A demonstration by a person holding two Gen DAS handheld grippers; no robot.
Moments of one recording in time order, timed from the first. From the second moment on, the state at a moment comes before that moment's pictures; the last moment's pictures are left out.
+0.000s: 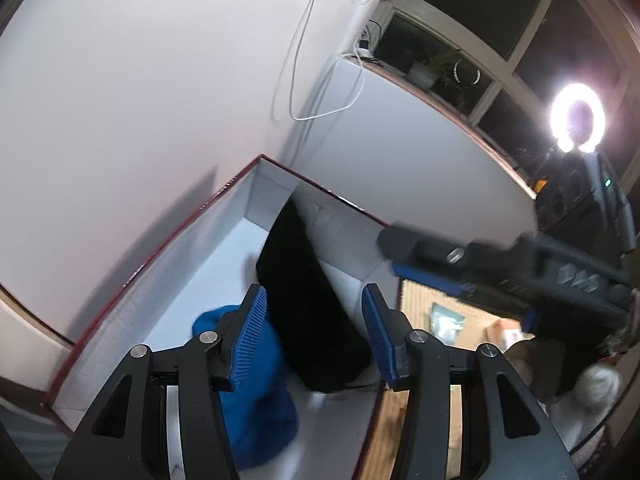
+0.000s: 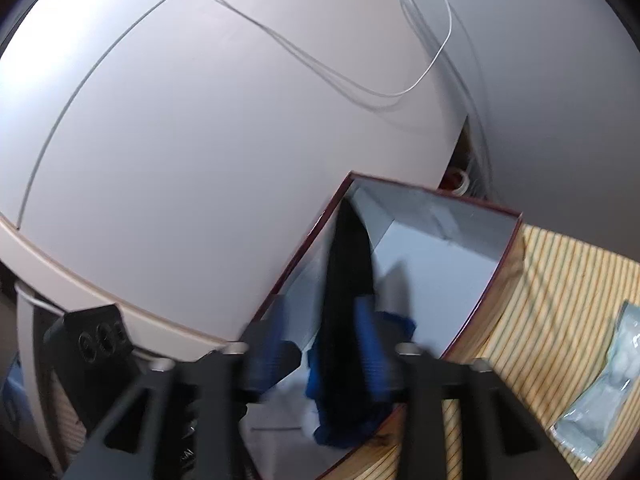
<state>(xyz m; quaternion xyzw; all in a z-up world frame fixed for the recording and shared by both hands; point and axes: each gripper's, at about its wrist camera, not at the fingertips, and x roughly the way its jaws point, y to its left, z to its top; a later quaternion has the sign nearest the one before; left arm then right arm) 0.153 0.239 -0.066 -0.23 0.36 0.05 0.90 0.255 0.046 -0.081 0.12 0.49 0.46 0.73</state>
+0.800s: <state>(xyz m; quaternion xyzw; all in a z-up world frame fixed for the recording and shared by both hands) 0.092 0.163 -0.053 -0.25 0.33 -0.07 0.91 0.172 -0.166 -0.030 0.10 0.39 0.42 0.81</state>
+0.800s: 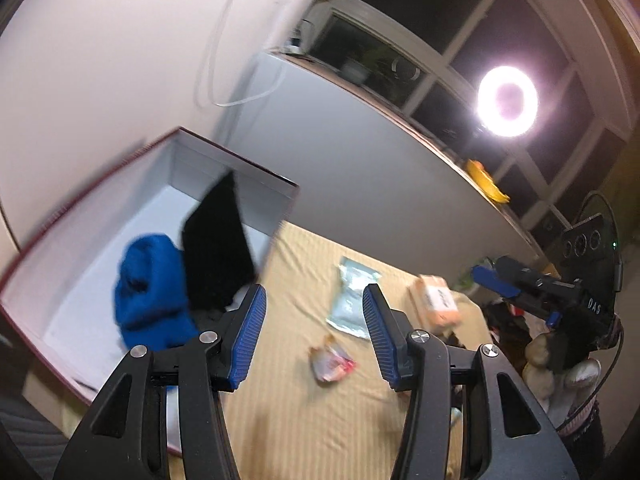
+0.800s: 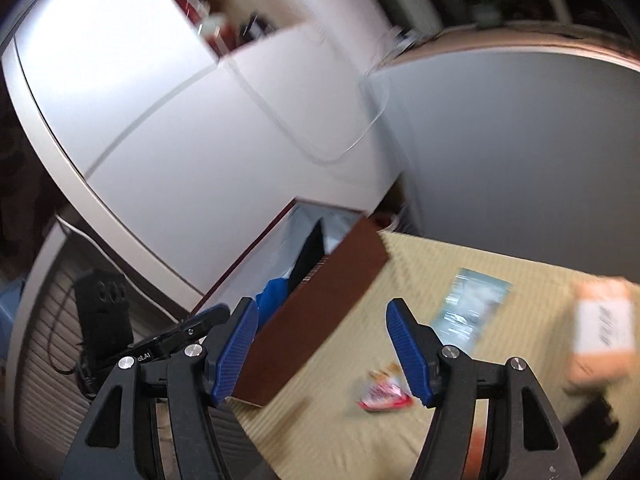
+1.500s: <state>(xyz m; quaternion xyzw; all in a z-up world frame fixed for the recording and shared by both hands) 0.062 0.088 -0.102 -0.24 0.37 -0.11 0.89 0.167 -0.243 -0.116 0.08 0.50 0.35 0.79</state>
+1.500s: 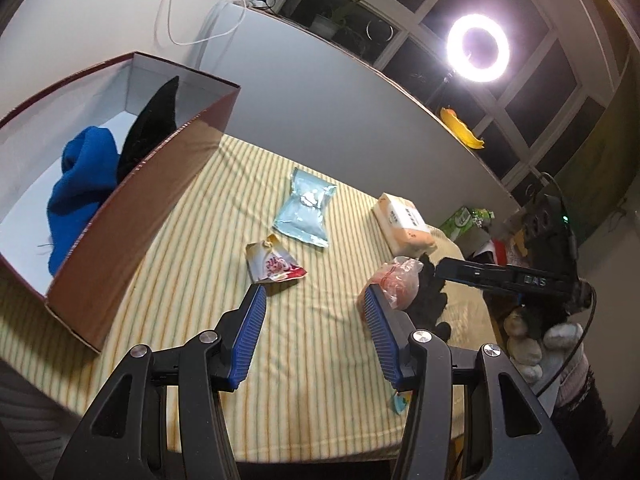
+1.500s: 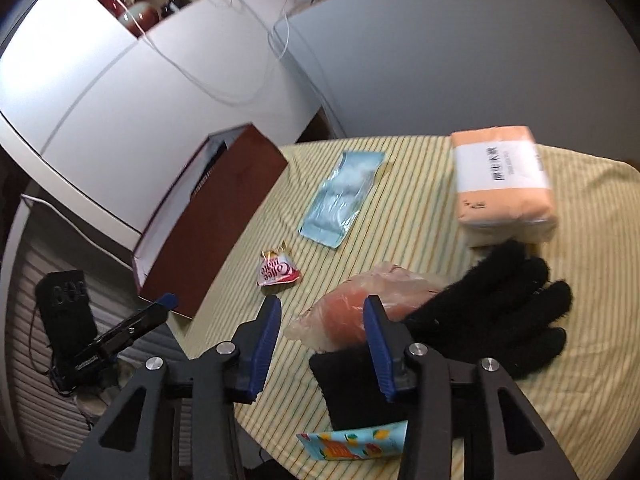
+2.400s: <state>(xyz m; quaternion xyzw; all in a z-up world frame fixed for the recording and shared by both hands) 0.056 0.119 -0.109 -0.26 0.37 -0.09 0.89 0.151 -0.157 -0.159 -0.01 0.58 0.37 0.72</state>
